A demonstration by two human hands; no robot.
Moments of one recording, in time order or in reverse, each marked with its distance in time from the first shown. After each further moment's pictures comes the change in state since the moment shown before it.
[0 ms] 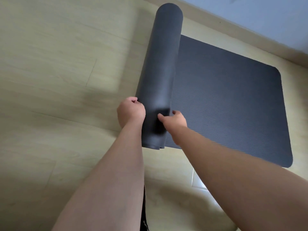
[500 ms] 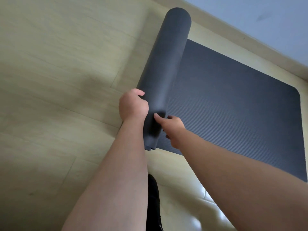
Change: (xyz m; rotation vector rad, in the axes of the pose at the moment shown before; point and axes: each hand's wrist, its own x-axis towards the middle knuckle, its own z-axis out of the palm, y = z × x) left_hand 0.041 -0.001 -0.076 0.065 0.028 0.087; right_hand -0.022 -0.040 0.070 0.024 -0.179 0.014
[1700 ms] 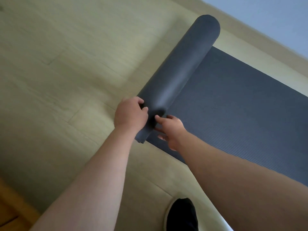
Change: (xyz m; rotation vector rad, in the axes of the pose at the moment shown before) left_hand 0.059 -0.091 -0.149 0.204 0.114 0.085; right_hand -0.014 -0.075 0.164 0.108 -0.306 -0.004
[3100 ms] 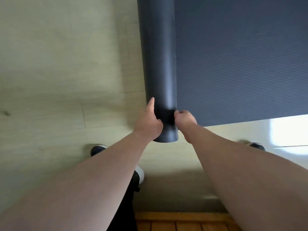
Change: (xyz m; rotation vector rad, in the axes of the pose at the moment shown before) left_hand 0.150 -0.025 -0.122 0.304 -0.813 0.140; right_hand -0.007 -0.100 0.151 0.112 0.261 0.408
